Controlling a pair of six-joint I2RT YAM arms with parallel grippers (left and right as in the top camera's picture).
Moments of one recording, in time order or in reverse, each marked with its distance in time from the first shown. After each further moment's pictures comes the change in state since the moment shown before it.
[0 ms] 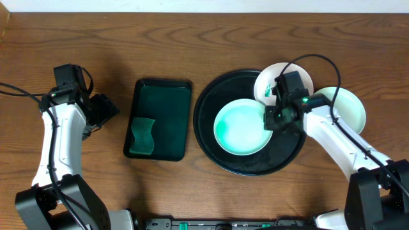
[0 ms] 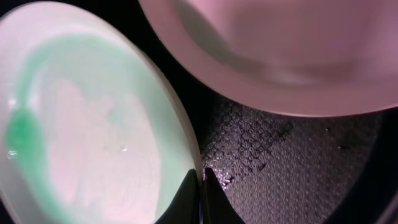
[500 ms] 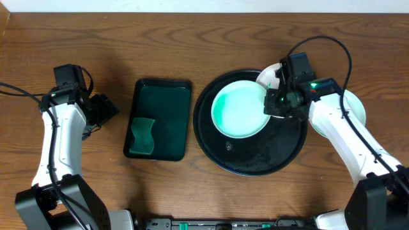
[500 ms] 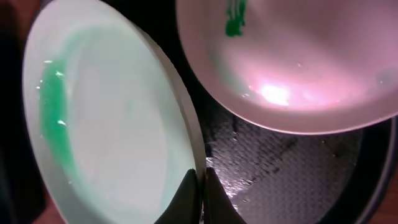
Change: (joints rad) left arm 0.000 0.000 0.000 0.000 0.000 0.000; right arm -0.010 0.000 0.199 -0.122 -0.047 0.068
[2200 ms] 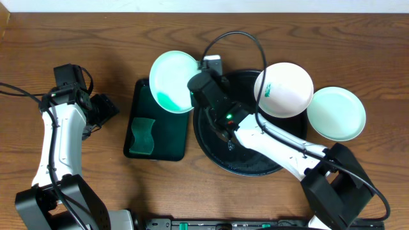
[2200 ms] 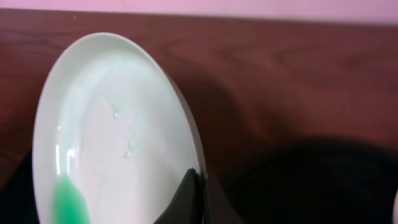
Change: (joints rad) left arm 0.000 0.000 0.000 0.000 0.000 0.000; right arm 0.534 0.207 0.021 0.803 0.589 0.034
